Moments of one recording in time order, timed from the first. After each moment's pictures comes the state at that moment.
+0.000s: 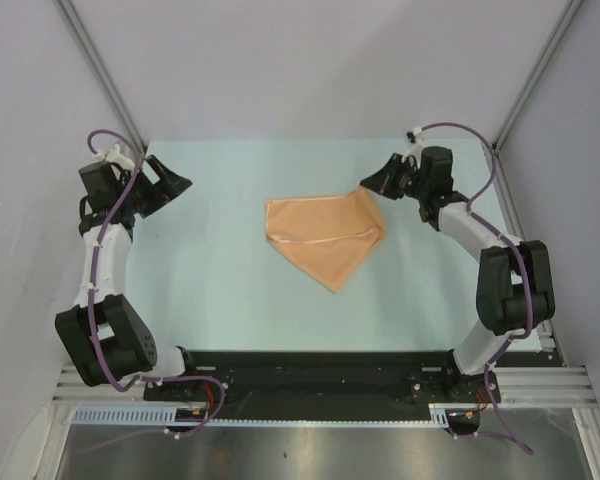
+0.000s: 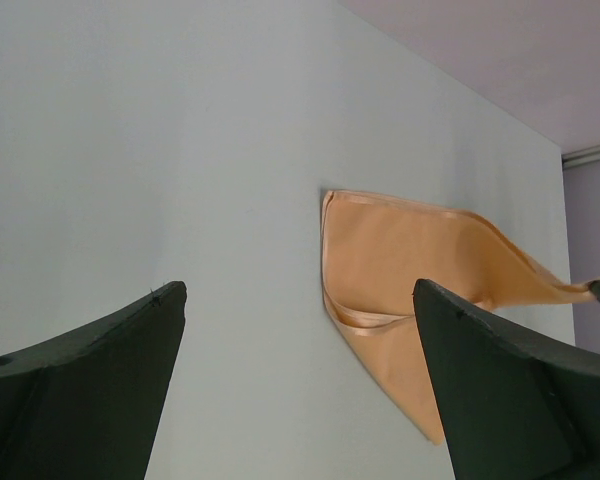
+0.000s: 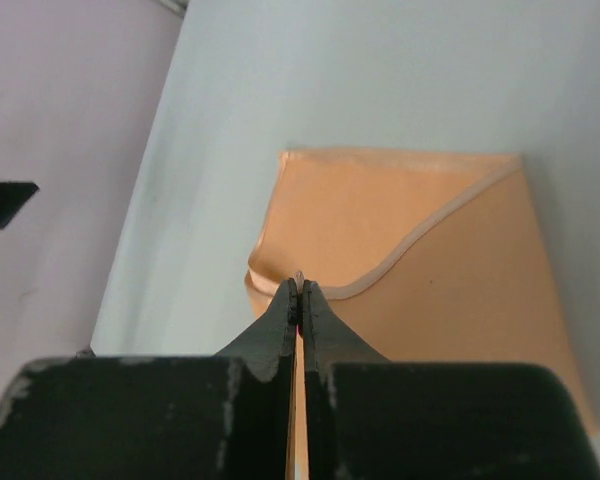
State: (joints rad) left arm 0.34 1.37 1.13 -0.27 0.56 -0.40; right arm 0.17 1.69 1.18 0.18 -0.55 0.59
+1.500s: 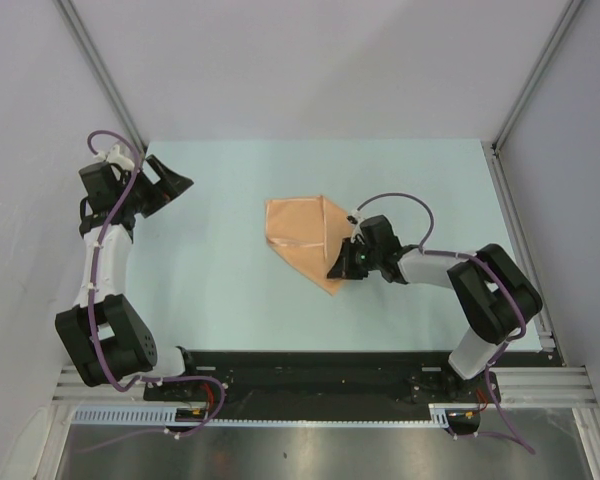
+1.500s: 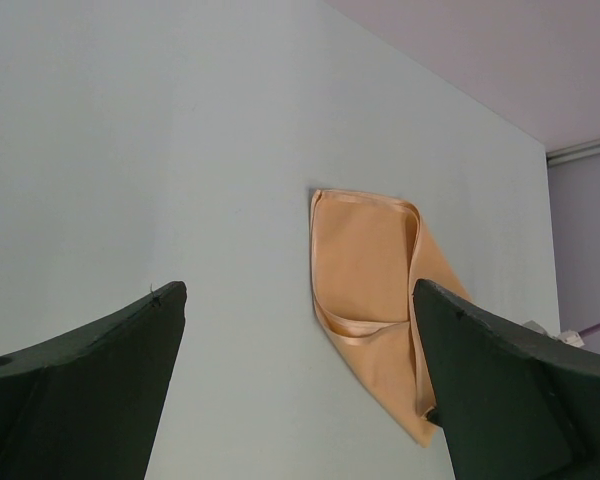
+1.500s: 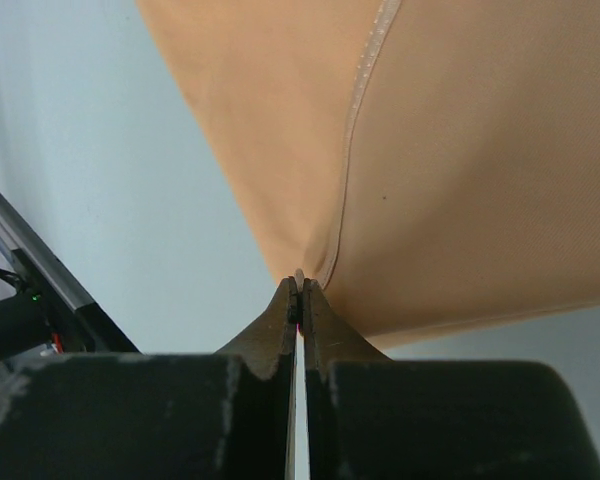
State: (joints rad) left arm 0.34 1.37 1.12 -0.25 0.59 -0.42; right arm 0.56 1.68 0.78 0.14 -0.41 0.62
